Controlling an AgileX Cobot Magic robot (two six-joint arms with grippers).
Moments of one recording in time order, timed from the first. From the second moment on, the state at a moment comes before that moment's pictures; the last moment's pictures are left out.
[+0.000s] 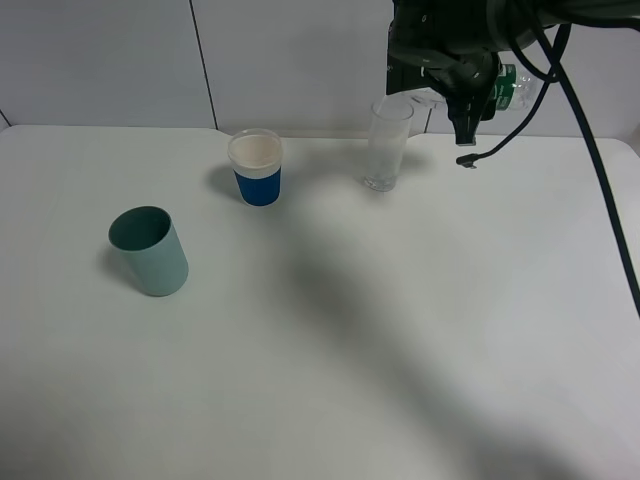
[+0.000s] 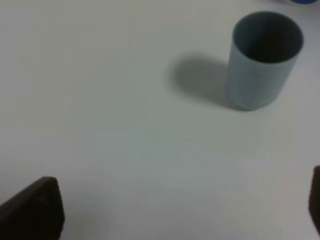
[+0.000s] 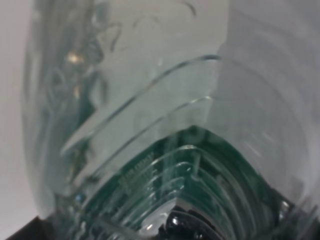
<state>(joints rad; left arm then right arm) 0.13 0.13 -0.52 -0.12 1.06 0.20 0.51 2.09 -1.60 -1.10 1.09 -0.29</state>
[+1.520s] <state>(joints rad) 0.13 0.13 -0.52 -0.12 1.06 0.20 0.51 2.06 -1.53 -1.10 1.09 -0.32</state>
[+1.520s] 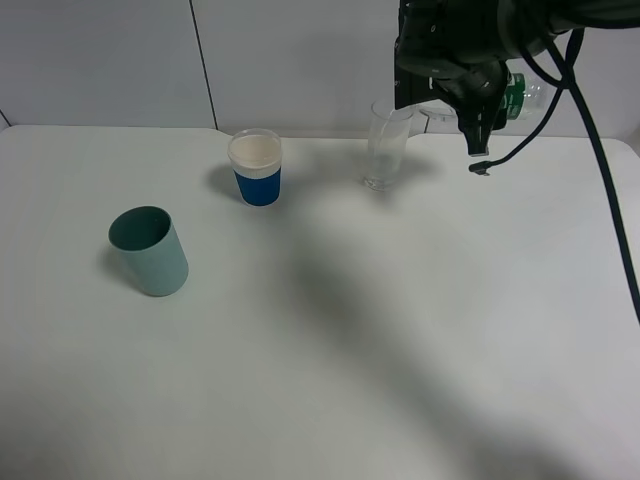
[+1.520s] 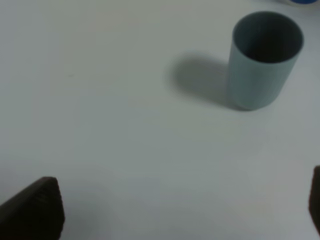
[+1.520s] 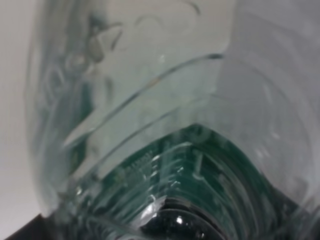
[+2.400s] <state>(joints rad) 0.13 0.13 -0.52 -0.12 1.06 0.20 0.51 2.06 -1.53 -1.13 1.12 -0.33</state>
